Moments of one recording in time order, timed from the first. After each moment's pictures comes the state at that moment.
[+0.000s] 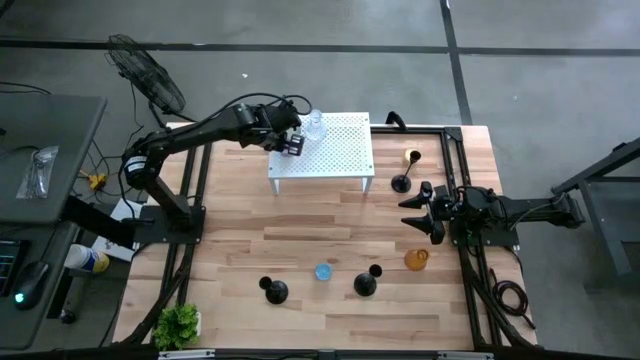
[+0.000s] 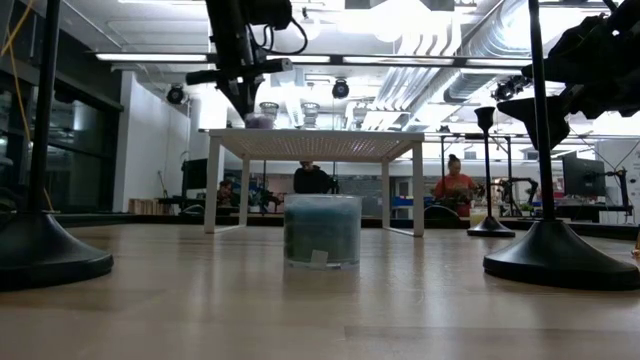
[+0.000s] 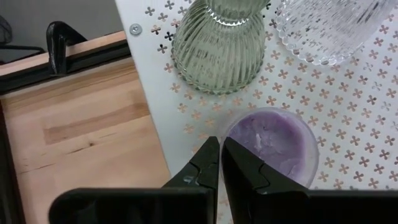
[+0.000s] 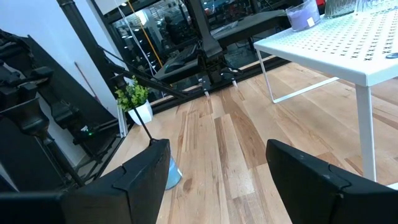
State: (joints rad) left arm 0.43 1.61 1.56 -1.09 -0.35 -0.79; right arm 0.02 0.07 0.01 0.03 0.00 0.39
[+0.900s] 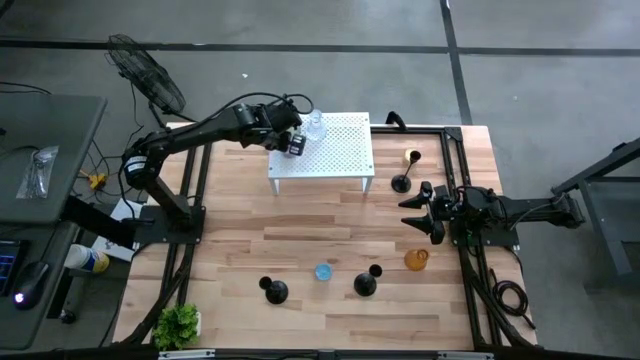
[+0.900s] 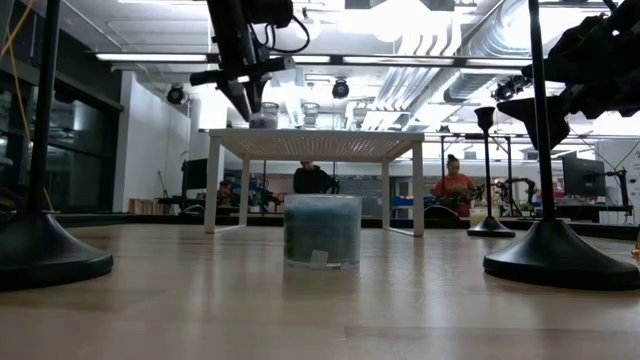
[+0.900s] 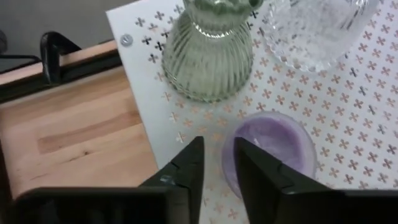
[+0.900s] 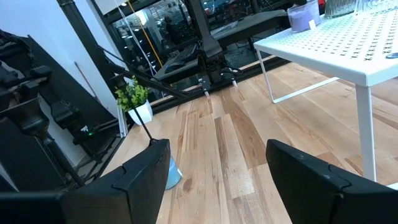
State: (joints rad) left arm 0.43 1.61 1.56 -1.06 -0.35 -0.76; right arm 0.02 0.07 0.01 0.03 0.00 0.39
